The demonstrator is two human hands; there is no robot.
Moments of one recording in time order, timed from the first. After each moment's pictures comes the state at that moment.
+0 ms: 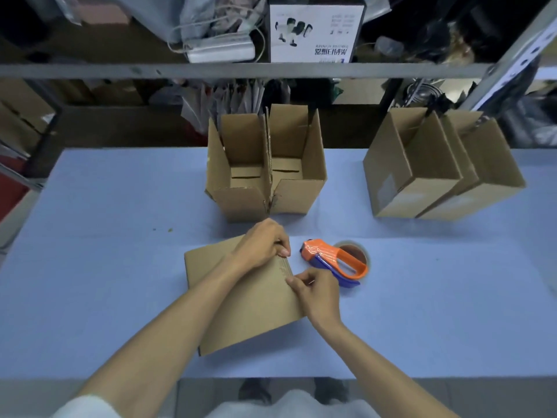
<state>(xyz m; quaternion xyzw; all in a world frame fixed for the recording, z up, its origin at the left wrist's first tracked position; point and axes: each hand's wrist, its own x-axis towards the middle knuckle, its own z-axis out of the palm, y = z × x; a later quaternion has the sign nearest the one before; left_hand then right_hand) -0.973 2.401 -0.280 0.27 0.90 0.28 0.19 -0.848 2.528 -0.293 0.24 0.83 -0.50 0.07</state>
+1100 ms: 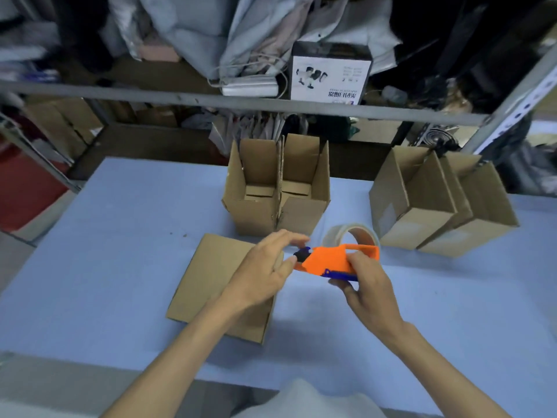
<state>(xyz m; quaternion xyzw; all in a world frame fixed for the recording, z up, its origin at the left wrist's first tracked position) -0.886 2.408 -0.181 0.22 0.87 0.44 0.06 -0.848 2.629 -0.226 -0.13 0.94 -0.30 -0.14</state>
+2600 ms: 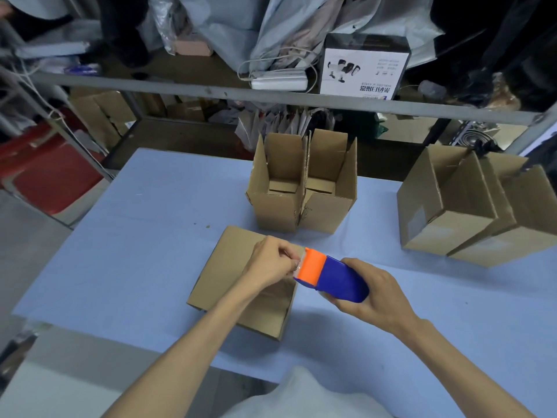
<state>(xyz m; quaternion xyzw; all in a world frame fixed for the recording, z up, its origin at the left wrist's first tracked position) -0.898 2.397 -0.204 -0.06 0.88 0.45 0.16 -0.858 2.621 -0.234 -0.18 0.92 -0.34 0.00</state>
